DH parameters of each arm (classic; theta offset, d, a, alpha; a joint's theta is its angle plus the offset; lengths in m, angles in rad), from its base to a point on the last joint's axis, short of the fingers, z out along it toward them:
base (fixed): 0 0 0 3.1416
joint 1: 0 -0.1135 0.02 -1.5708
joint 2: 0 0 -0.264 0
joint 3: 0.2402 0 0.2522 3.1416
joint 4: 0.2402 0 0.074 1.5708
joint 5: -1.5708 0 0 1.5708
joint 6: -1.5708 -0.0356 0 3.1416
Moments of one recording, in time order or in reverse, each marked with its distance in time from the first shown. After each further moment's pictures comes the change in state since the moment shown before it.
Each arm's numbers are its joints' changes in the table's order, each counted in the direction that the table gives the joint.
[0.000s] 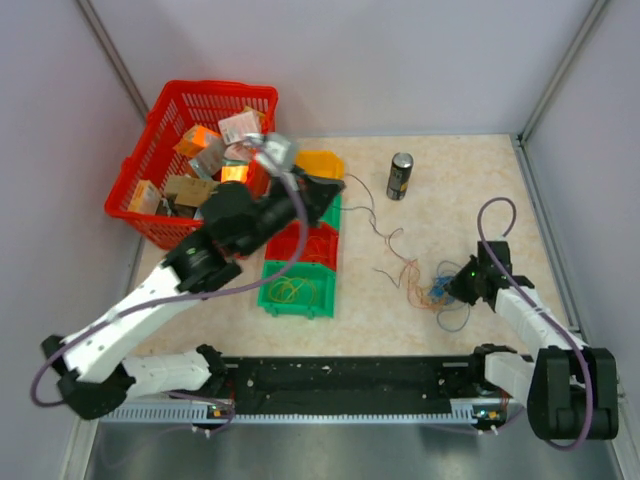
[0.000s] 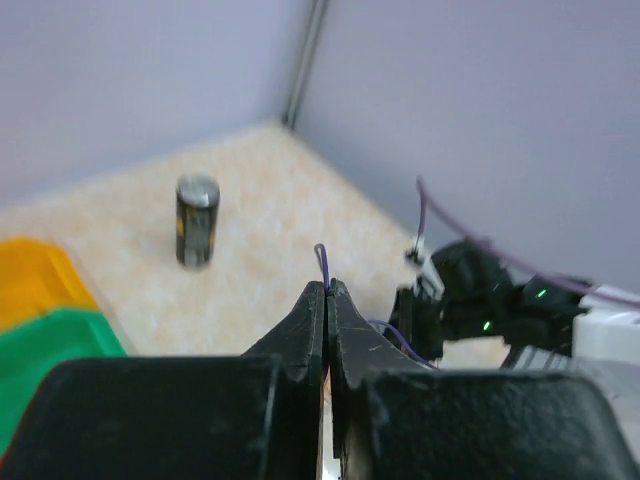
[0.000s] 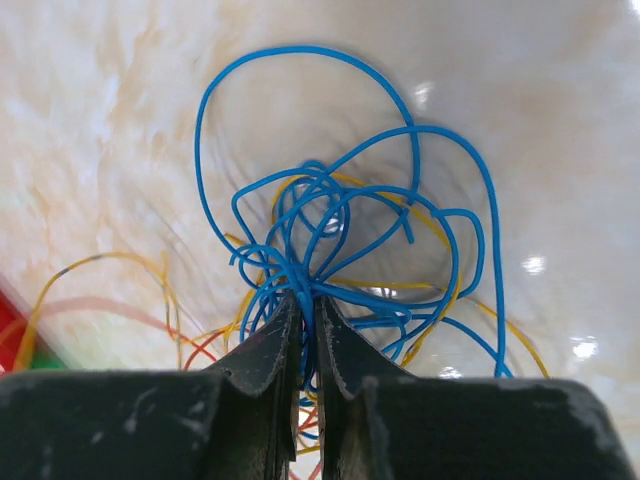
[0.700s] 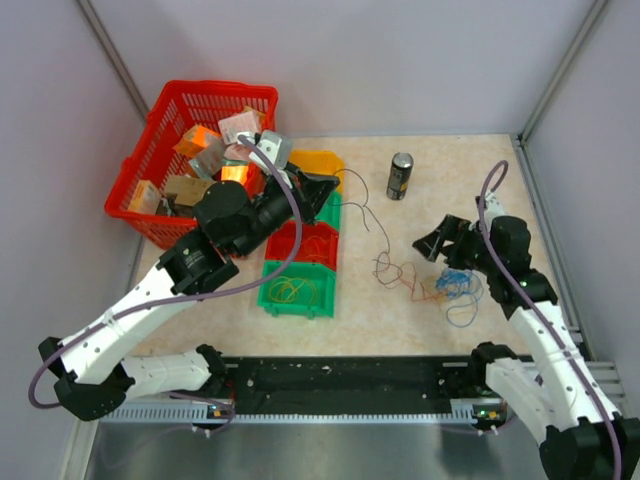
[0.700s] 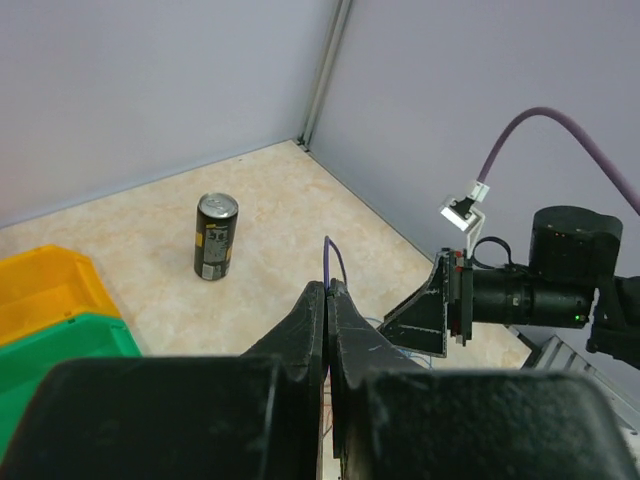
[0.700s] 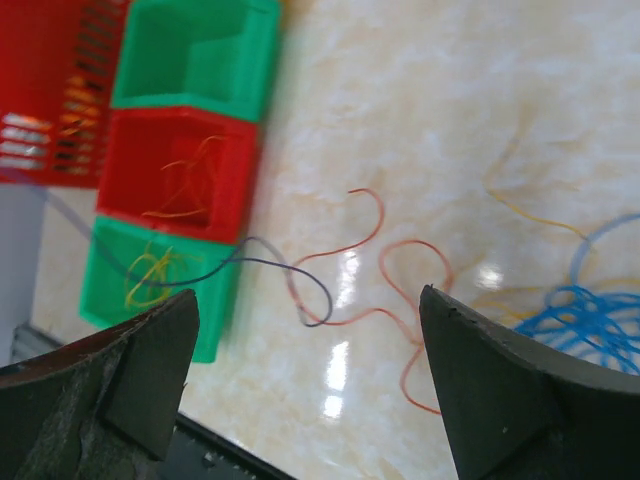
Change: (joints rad) left arm 0.000 0.129 0.012 -0.020 0.072 -0.035; right arm -0.093 0.276 0.235 0.041 0.180 0.281
